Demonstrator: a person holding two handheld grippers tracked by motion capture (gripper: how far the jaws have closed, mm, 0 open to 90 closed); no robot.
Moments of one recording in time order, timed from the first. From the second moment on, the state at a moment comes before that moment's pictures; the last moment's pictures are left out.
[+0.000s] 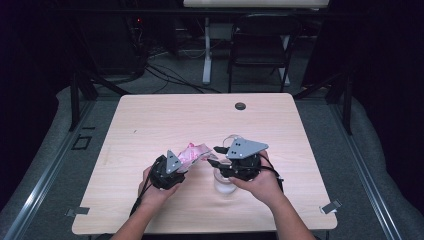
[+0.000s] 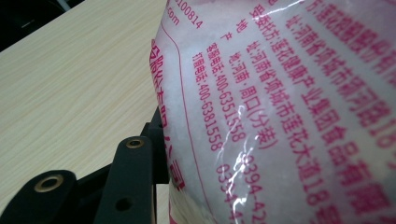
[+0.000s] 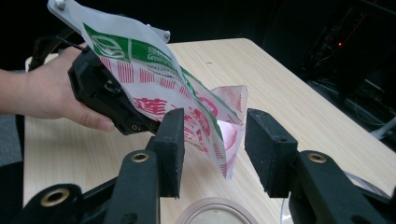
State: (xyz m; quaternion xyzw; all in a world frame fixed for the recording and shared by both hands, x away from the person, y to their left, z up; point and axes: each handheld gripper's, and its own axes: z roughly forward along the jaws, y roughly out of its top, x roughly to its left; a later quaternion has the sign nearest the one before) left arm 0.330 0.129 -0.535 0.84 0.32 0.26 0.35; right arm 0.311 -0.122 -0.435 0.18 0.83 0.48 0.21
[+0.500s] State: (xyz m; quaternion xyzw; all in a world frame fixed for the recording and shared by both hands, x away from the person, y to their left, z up) left arm 0.328 0.126 -0.536 0.85 0.31 0.27 0.34; right arm 0.306 -0.116 -0.435 0.15 0.83 0.48 0.22
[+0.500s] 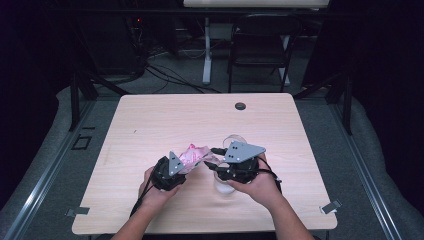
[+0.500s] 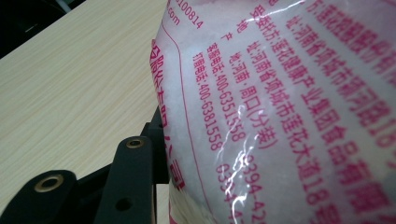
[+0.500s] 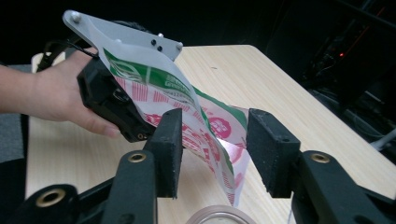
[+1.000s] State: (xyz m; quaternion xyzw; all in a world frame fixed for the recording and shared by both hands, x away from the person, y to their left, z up) left arm 0.324 0.122 -0.537 0.85 0.29 0.27 0.33; right arm 0.304 -0.107 -0.439 0.13 0.84 0.47 0.22
